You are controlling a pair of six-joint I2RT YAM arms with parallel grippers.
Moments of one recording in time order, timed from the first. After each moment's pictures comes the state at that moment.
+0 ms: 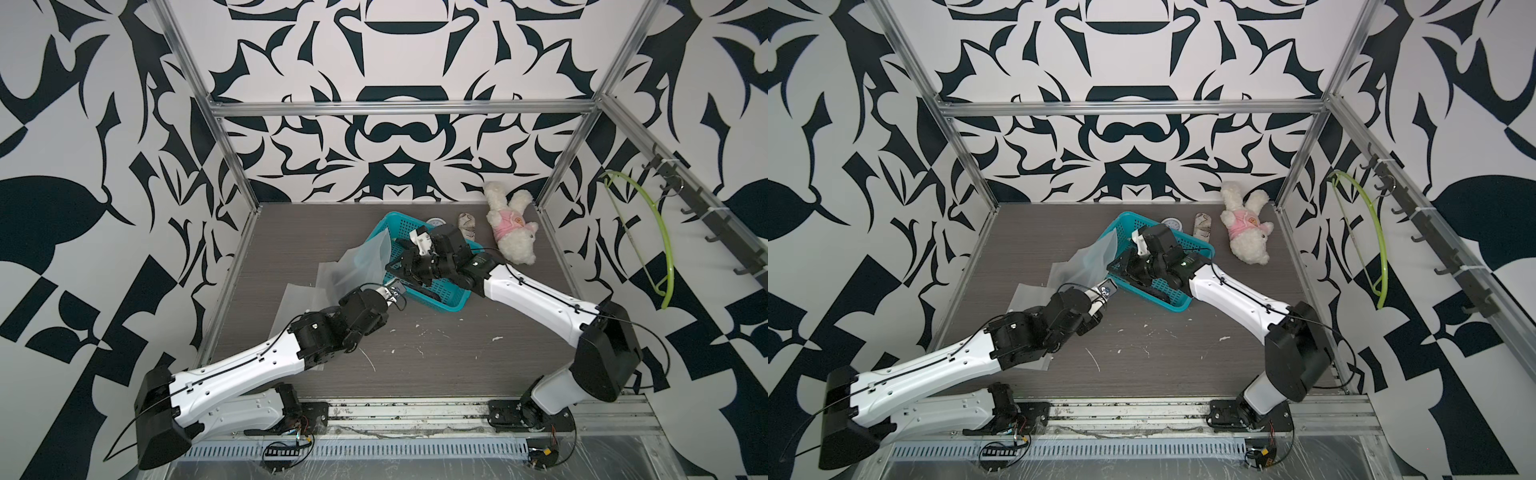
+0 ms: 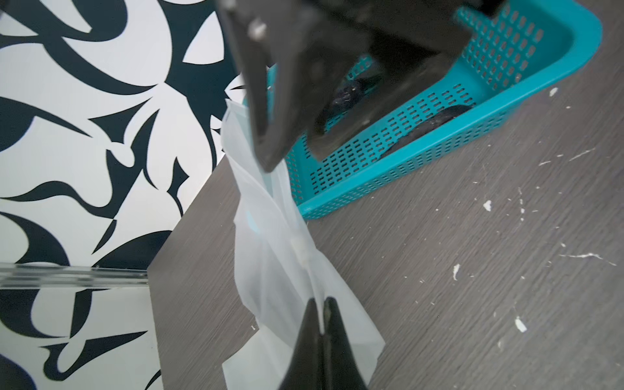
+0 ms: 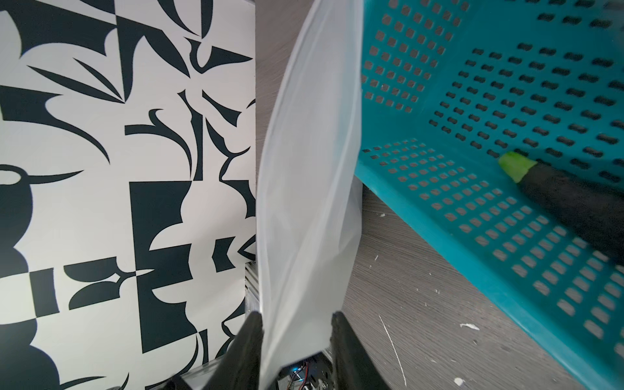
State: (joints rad) left arm -1.03 1.01 0.86 -0.50 -0.52 0.26; right arm 0.65 1.52 1.20 -0.27 -0.49 0.99
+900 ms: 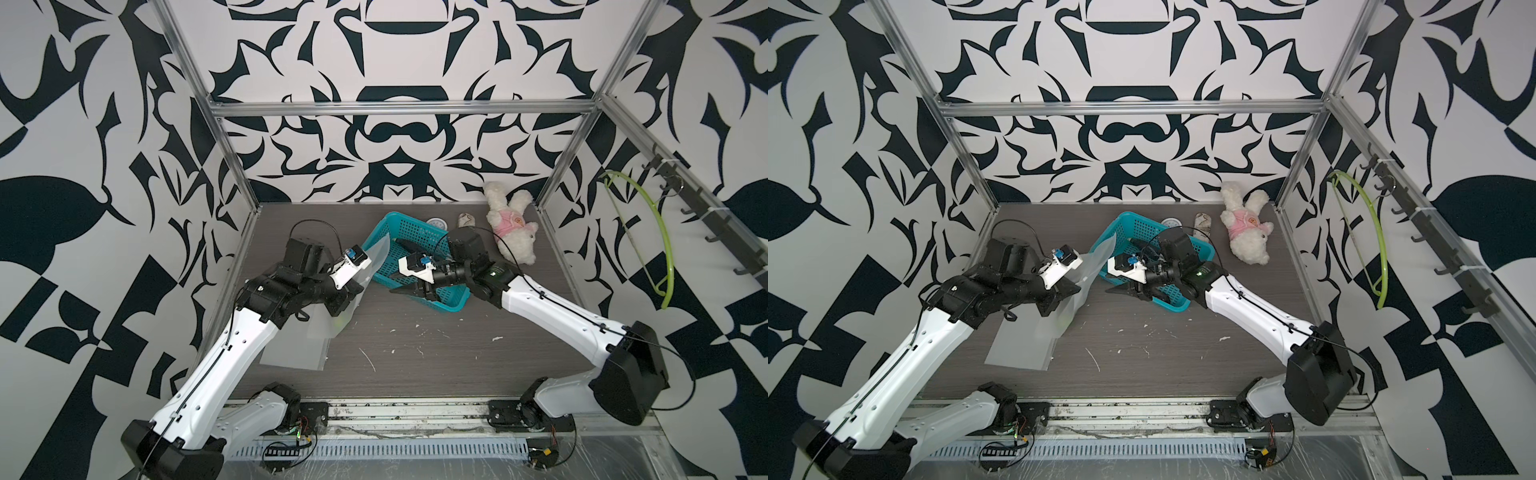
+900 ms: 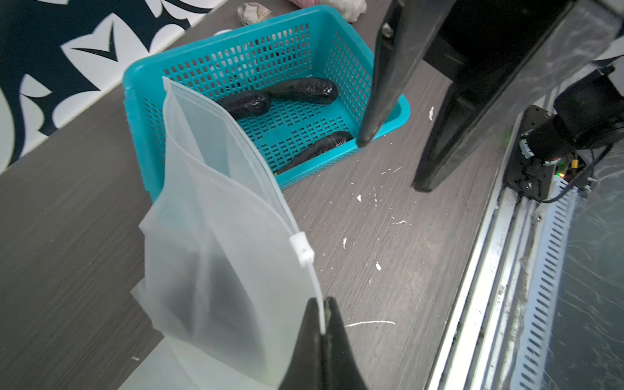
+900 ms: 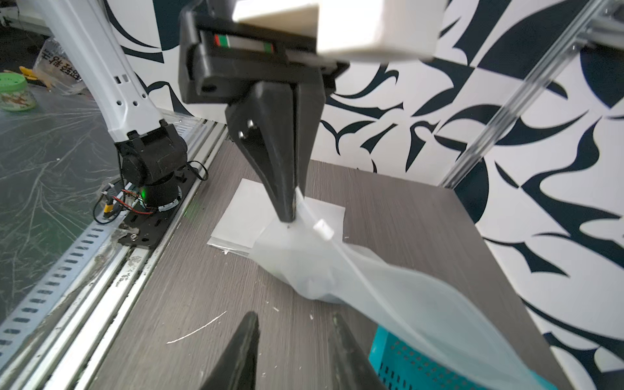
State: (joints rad) left arm -0.48 1.06 1.14 -0.91 0.45 0.40; right arm 0.66 1.42 1.11 -0.16 -0.87 -0.65
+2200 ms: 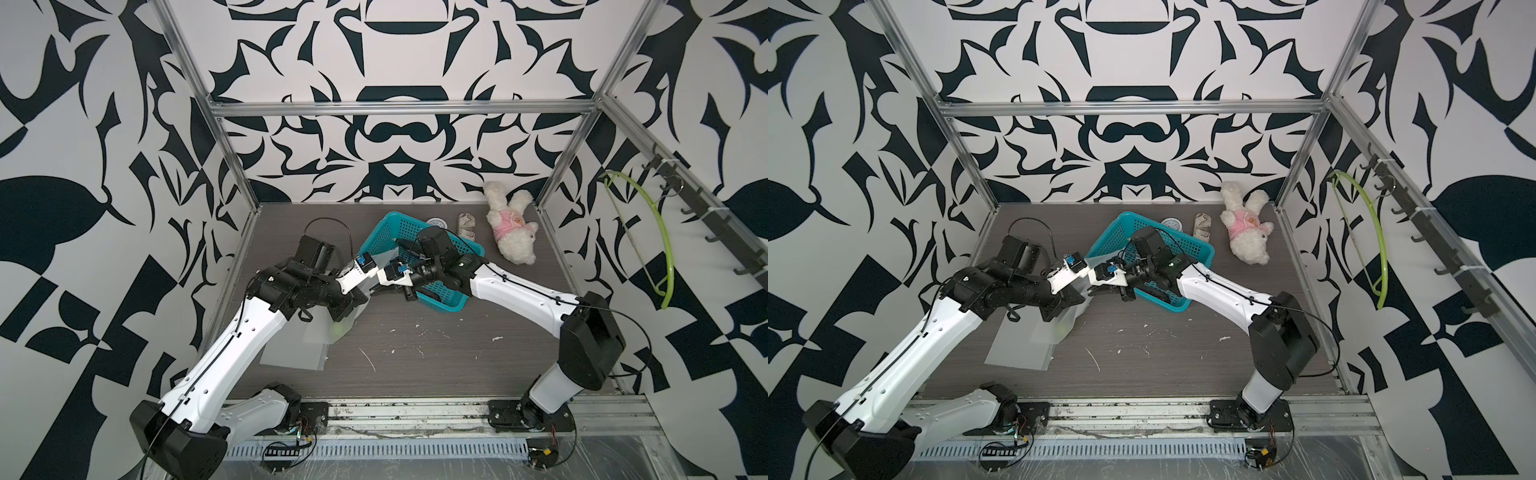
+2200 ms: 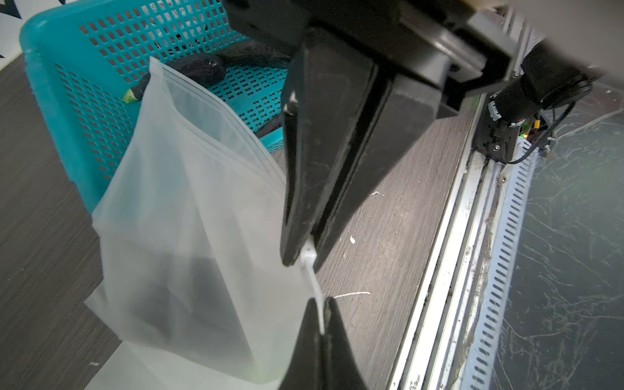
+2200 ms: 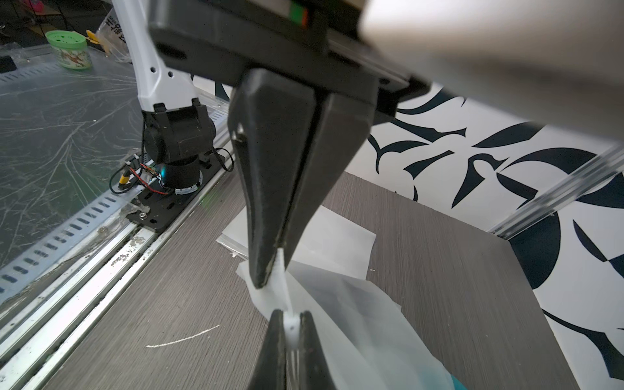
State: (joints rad) left arm -0.53 1.10 1.18 -1.01 0.45 0.44; right arm 0.72 1.63 1.25 -0.20 -0.97 -0.81
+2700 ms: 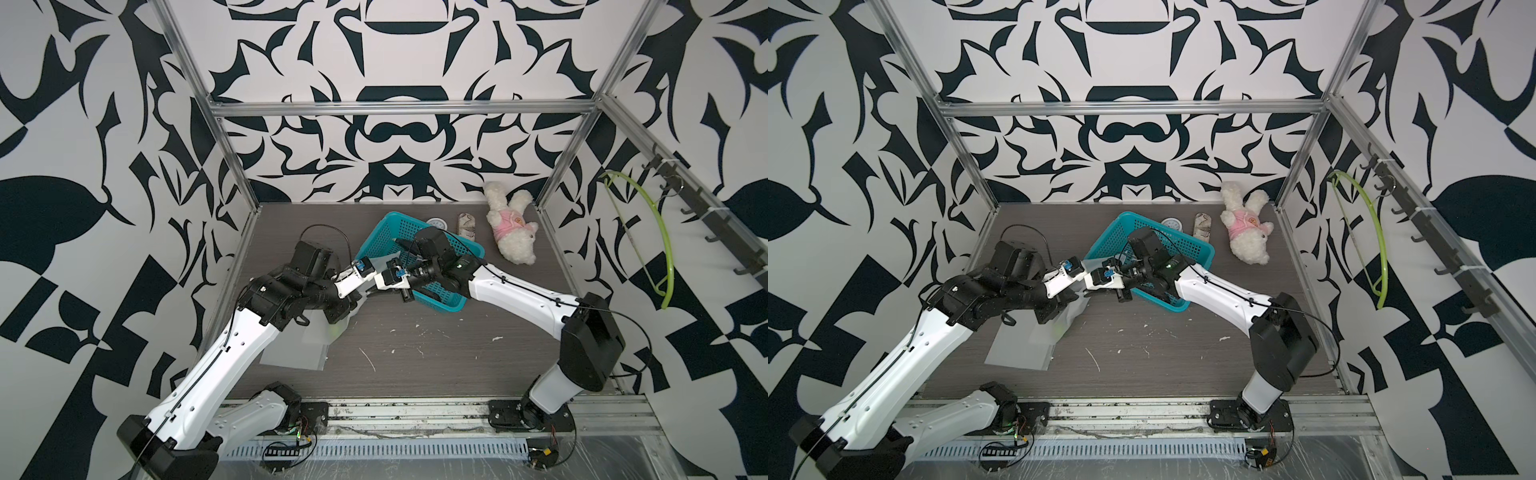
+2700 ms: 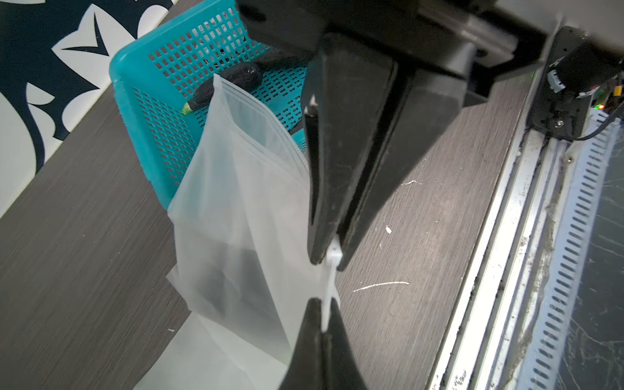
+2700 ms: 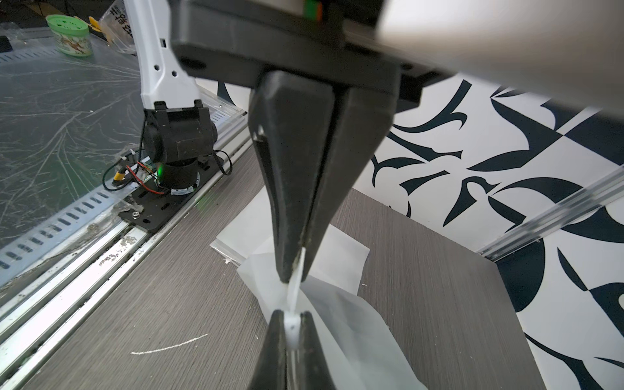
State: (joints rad) left arm -0.58 1.04 1.17 -1.01 0.27 0.49; right arm 0.74 1.63 1.25 -0.18 -0.93 -0.87
